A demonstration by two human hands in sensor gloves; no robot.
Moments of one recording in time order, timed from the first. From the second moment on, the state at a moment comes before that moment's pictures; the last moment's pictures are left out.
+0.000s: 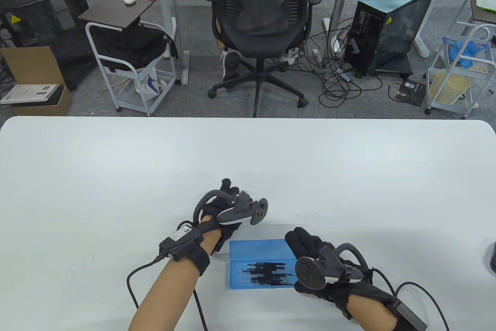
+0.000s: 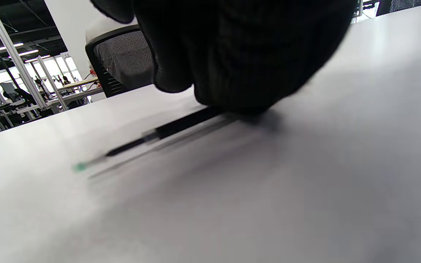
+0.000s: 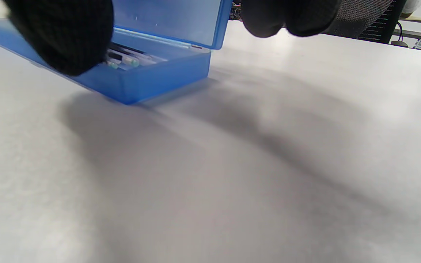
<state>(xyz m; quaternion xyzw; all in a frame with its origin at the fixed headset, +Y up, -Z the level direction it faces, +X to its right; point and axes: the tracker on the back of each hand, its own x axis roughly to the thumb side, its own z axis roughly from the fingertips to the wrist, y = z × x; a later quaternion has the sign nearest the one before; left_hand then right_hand) -0.048 -0.746 -0.423 -0.04 -0.20 -0.16 0.97 0.150 -0.745 -0.289 -0.32 -0.12 -0.94 0.07</state>
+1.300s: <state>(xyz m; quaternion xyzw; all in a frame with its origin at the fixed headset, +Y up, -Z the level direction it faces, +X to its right) 0.011 -0.728 -0.248 0.06 -0.33 -0.14 0.93 0.150 -0.745 -0.289 -0.32 -0.11 -0.94 0.07</state>
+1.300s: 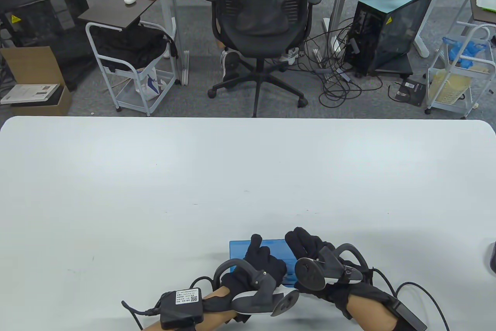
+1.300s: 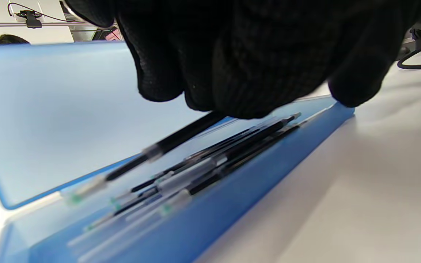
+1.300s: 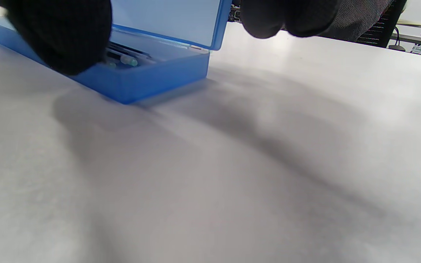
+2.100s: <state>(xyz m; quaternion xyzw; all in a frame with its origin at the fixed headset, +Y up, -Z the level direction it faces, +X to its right) -0.013 -0.668 -0.262 0.12 -0.30 -0.05 0.95 0.148 -0.744 -0.283 -0.31 -0.09 -0.94 0.10</state>
